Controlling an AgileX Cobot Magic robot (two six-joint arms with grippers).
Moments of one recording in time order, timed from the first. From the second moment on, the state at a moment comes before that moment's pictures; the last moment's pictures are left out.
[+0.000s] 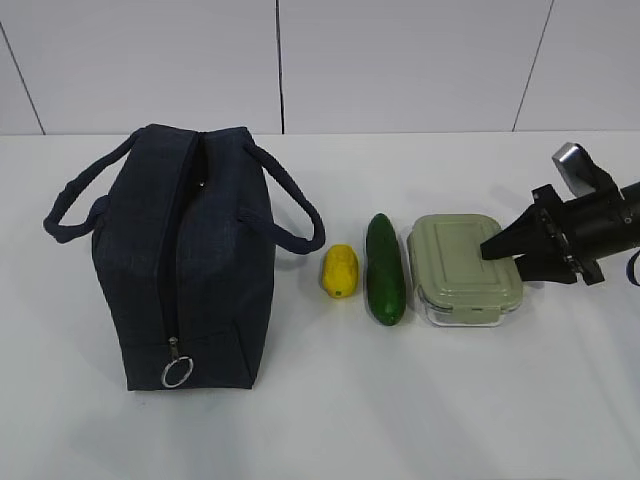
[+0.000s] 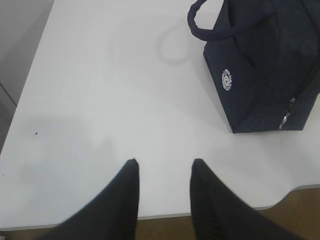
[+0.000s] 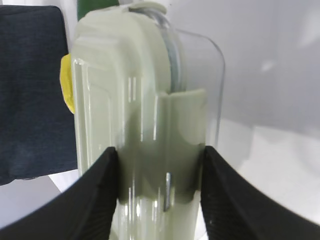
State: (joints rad) left arm 0.00 0.01 -0.52 -0.07 1.10 0.01; right arm -0.24 2.17 -1.31 1.11 1.14 -0.87
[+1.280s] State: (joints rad) left arm 0.00 0.42 -0.75 -0.22 1.05 0.01; right arm -0.24 1.93 -1.31 1.10 1.15 -0.69
